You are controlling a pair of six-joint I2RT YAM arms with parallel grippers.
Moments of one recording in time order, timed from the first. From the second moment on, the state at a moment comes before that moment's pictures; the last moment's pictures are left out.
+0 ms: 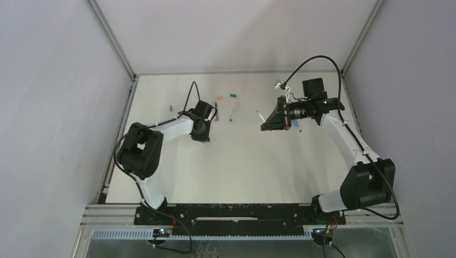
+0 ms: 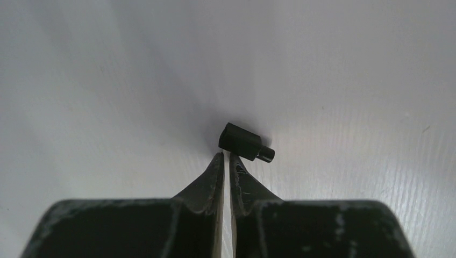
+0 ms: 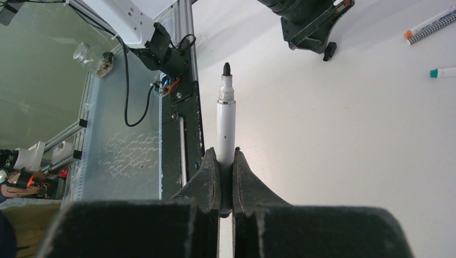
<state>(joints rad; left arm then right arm) -0.47 1.80 1.11 -0.49 -0.15 -0.29 0.18 1.42 1.24 -0.70 -1.26 -0.30</state>
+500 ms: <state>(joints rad) -0.44 1.63 1.03 -0.41 -0.20 -0.33 0.18 1.42 1.24 -0.70 -1.26 -0.30</state>
